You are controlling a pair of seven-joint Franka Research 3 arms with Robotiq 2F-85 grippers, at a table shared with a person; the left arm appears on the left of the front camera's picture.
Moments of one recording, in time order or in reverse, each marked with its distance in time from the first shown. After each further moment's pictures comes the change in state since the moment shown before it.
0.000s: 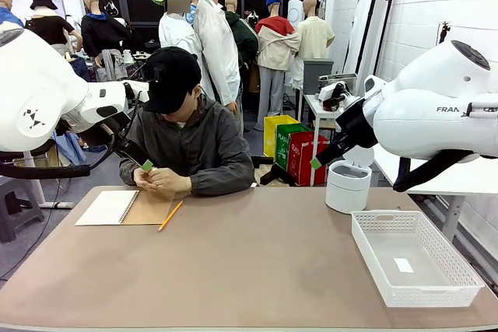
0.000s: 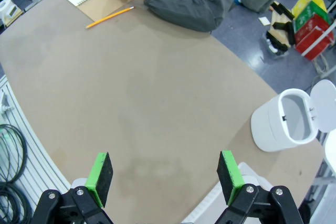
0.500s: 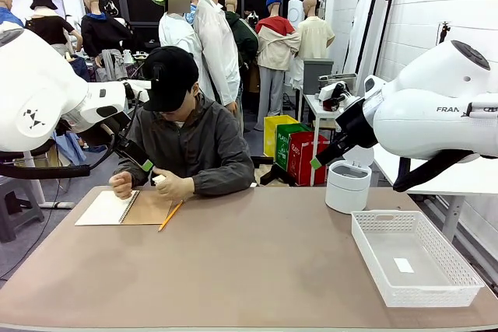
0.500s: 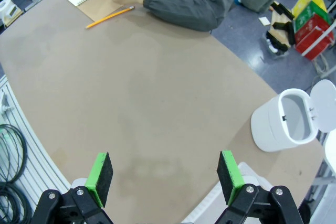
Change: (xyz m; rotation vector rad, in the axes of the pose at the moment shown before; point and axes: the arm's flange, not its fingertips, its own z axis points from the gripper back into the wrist) left arm 0.000 0.000 0.000 0.000 0.000 0.000; right arm 0.000 0.000 0.000 0.000 0.000 0.000
